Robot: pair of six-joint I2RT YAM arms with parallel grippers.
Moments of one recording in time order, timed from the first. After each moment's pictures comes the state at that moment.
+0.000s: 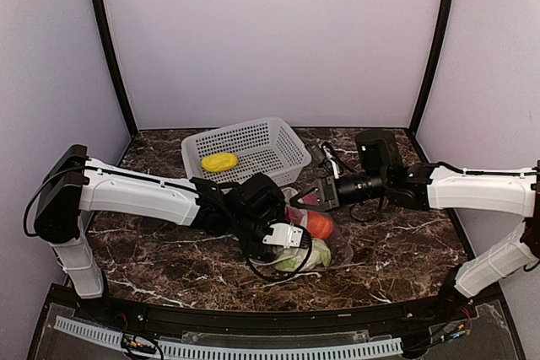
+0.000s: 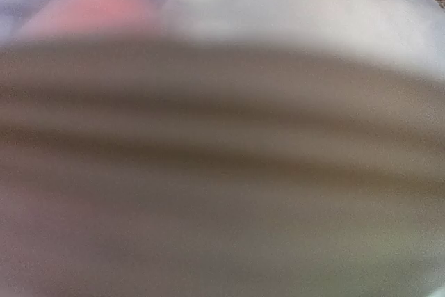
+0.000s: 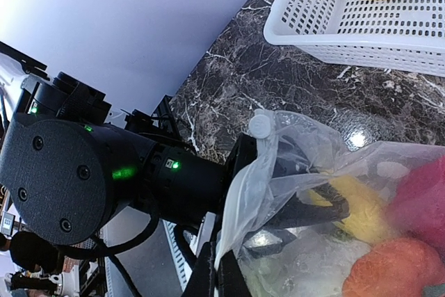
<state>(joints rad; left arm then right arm) -1.12 1.79 1.20 -0.38 -0.10 0.83 0.82 1.35 0.87 0.02 -0.65 0.58</state>
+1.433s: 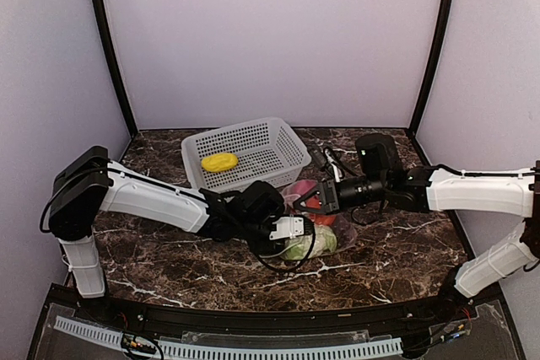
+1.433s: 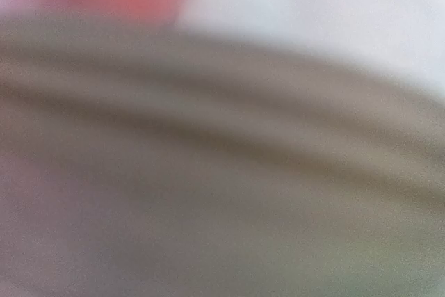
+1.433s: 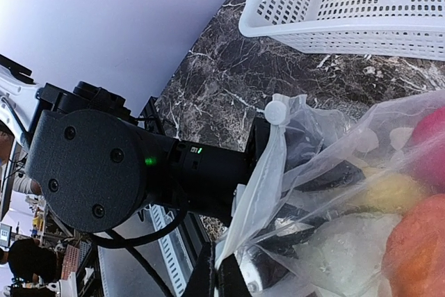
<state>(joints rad) -1.08 1.88 1.14 -0.13 -0.16 0.63 0.81 1.35 0.84 0.02 -0.62 0.59</state>
